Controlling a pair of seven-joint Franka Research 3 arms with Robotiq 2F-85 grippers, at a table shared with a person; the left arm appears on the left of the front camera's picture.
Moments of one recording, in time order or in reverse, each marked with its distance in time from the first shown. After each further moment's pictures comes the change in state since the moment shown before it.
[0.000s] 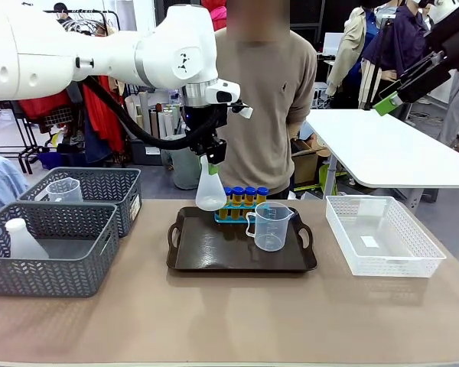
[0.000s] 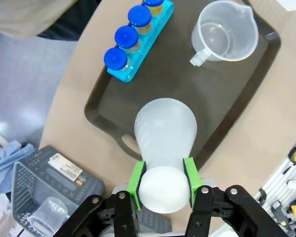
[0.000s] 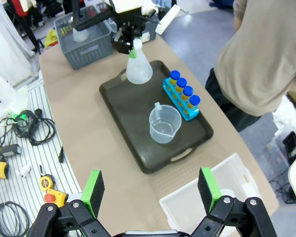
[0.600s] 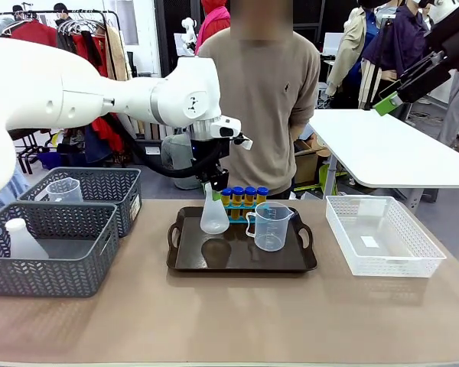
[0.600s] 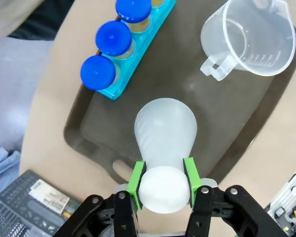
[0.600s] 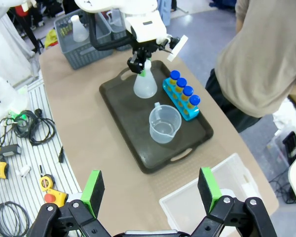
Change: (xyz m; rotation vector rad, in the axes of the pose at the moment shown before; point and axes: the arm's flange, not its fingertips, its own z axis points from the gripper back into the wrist) left arm 0.015 0.019 -0.089 -0.067 0.035 -0.008; right arm 0.000 0.000 0.000 0.000 0.000 0.000
